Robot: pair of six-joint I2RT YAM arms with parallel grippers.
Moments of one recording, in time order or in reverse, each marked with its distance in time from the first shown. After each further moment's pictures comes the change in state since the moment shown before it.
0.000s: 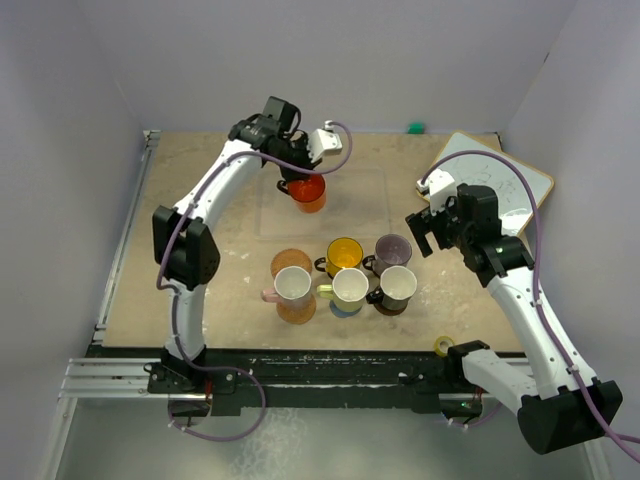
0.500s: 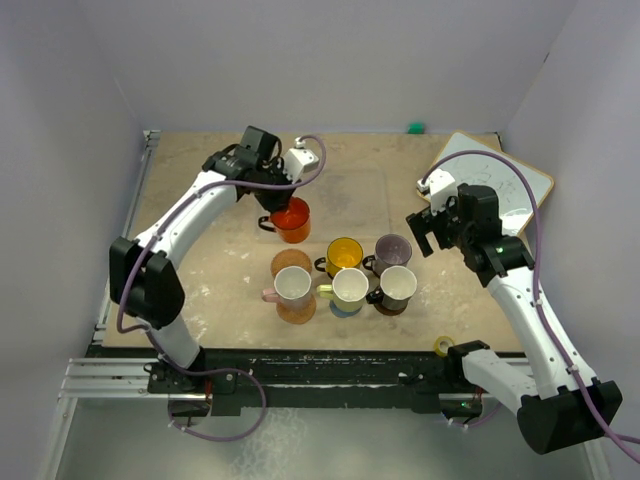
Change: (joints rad) left arm -0.004 -0.368 -0.490 0.110 -0.135 -0.385; right arm -0.005 0.000 0.000 0.000 0.000 -0.001
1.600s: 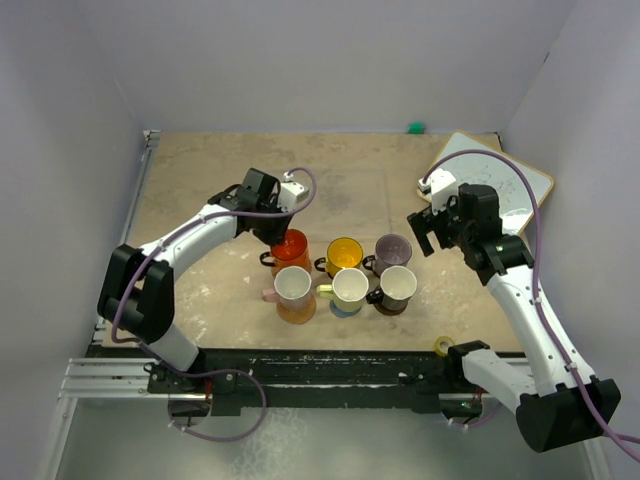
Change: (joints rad) left arm -0.020 -0.135 -0.455 0.269 -0.069 -0.255; right arm -0.013 0.010 0.000 0.000 -0.002 0.000
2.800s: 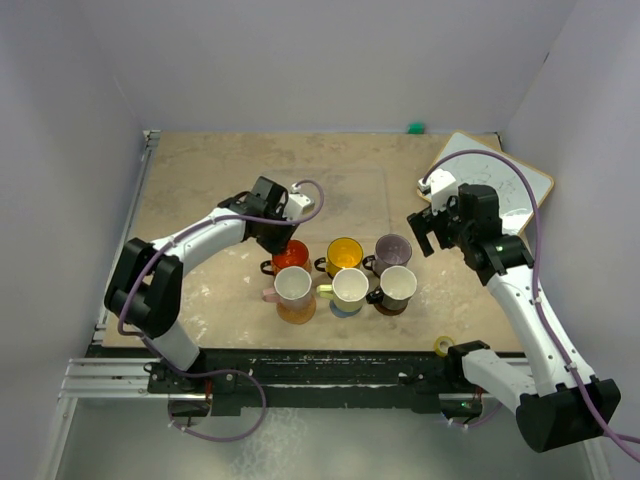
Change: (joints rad) left arm -0.042 0.046 -0.036 0.005 -0.032 0.027; right arm 0.000 0.000 -0.001 0.000 -0.002 -0.001
